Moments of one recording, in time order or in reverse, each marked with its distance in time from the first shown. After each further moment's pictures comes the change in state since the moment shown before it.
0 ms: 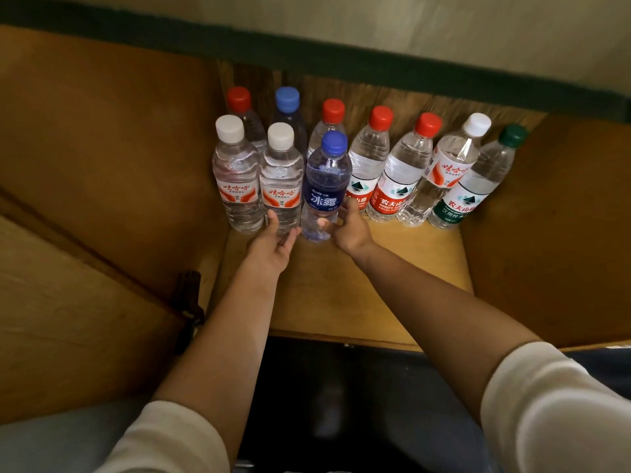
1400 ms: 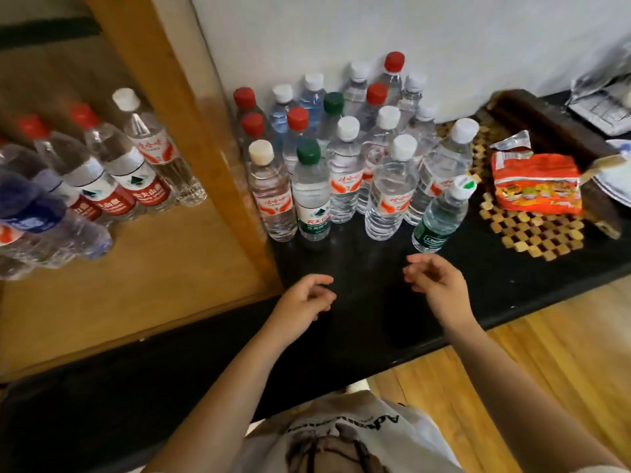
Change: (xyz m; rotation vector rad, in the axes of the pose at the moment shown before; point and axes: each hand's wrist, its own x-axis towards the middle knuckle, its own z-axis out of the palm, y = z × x) left_hand -0.160 -0.373 0.037 1.663 -0.678 0.046; right_hand -0.279 0.236 -0.386 0.233 0.546 0.124
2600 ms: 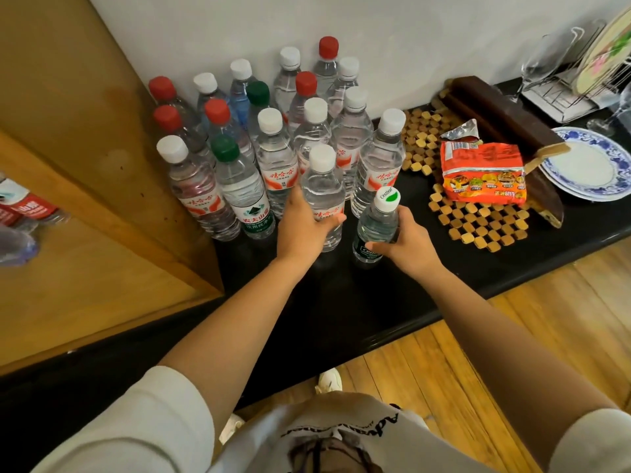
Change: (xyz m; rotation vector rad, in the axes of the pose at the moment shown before) left_hand 0.112 0.087 0.076 0.200 0.483 0.381; right_hand 0.080 0.002 -0.062 -0.365 -0.128 -0.080
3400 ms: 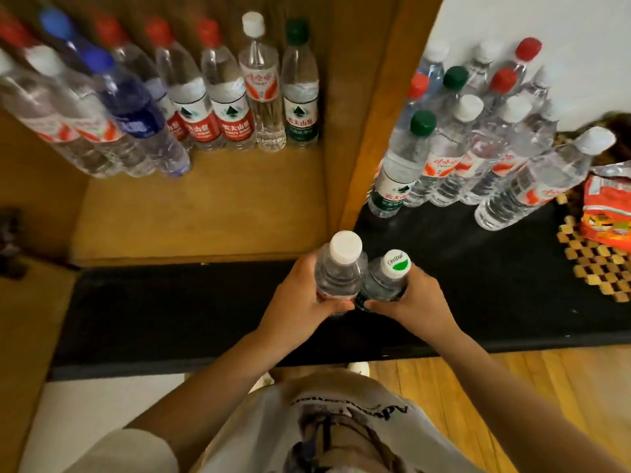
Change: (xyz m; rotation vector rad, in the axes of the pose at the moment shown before) left_hand -0.160 -0.113 -0.178 -0.096 -0.128 -0.139; right_hand -0.103 -0.093 0.151 -0.233 -0.289 -0.154
